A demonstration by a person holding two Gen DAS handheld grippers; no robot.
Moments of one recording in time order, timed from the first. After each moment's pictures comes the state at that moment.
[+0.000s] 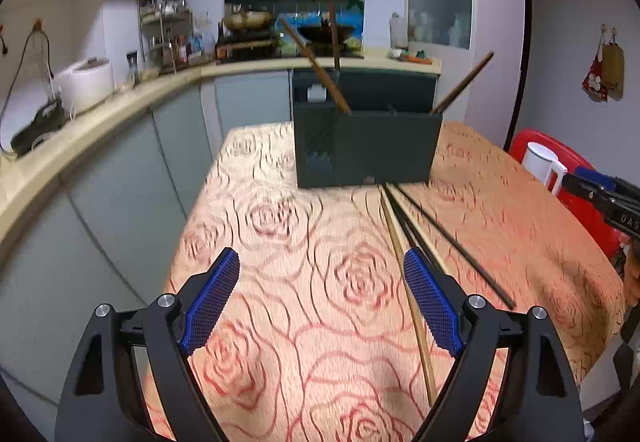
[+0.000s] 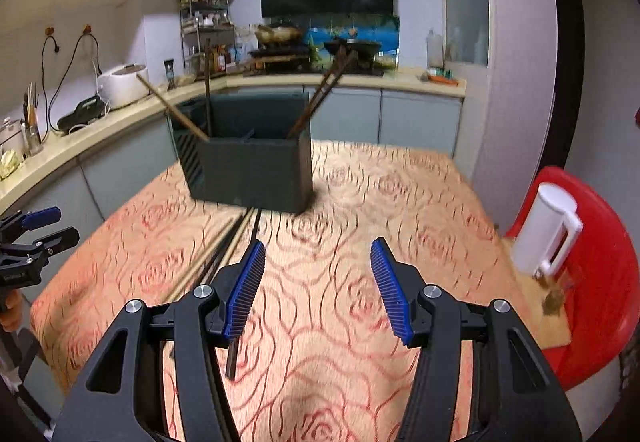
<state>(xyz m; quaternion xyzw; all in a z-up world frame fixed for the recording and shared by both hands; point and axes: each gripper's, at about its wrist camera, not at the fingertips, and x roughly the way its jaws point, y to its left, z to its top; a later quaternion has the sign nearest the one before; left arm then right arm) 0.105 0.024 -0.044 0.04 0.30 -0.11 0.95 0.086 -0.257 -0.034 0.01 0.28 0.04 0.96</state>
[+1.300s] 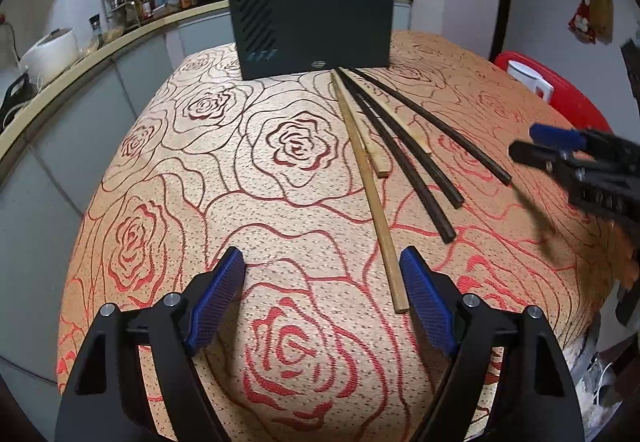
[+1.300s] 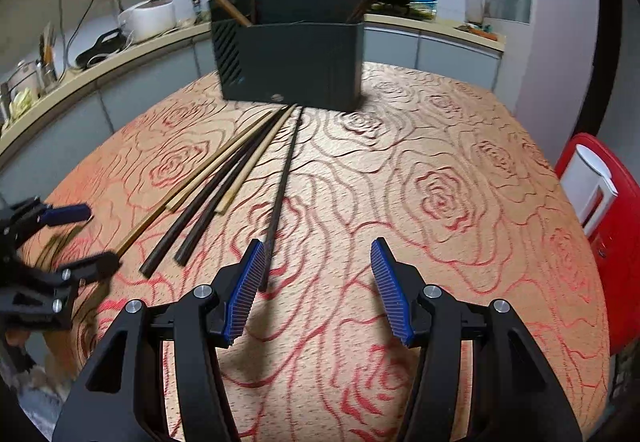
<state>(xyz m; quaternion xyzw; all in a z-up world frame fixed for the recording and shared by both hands) 0.075 -0.020 -0.132 0.08 0.39 -0.14 0.91 0.075 -0.212 -0.113 -0.03 0.36 0.09 0.93</state>
